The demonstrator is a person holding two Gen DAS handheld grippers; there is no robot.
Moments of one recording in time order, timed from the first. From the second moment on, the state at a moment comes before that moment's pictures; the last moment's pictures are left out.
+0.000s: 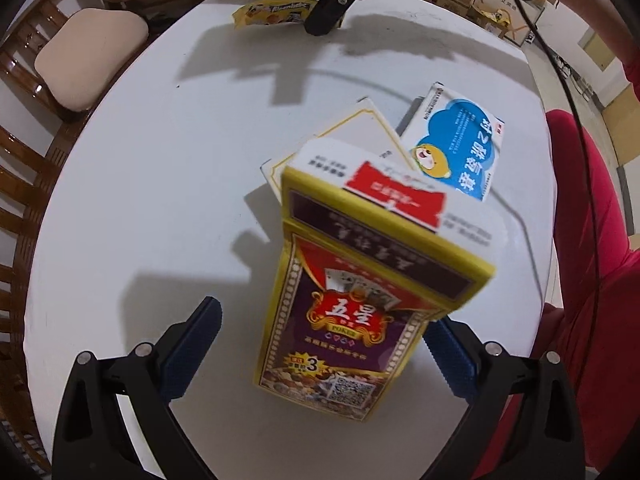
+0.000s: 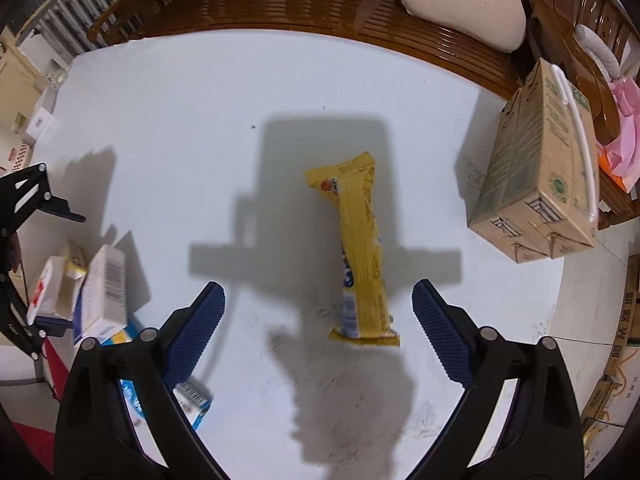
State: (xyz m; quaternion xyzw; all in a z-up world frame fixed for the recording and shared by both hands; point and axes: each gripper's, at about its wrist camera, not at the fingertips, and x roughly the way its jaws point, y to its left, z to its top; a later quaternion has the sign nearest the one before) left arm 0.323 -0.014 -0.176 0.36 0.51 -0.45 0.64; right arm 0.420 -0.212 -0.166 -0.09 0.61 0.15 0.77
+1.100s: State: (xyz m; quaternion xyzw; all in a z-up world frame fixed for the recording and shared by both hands) left arm 0.332 0.020 -0.176 0.27 0.54 -0.37 0.71; right arm 0.401 -0.227 -0.172 -0.08 0.61 0.10 0.79
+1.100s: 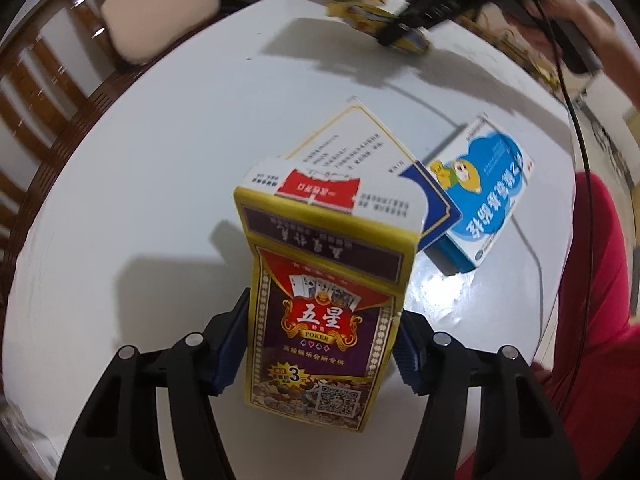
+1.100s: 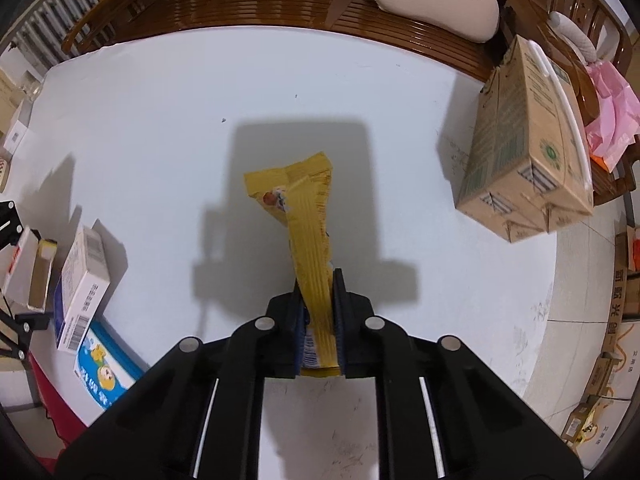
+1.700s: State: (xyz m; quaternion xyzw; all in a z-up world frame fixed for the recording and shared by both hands) left arm 0.315 0.038 -0.128 0.17 0.52 -0.27 0.79; right arm 0.321 -0.224 -0.112 -0.04 0.56 0.10 0.82
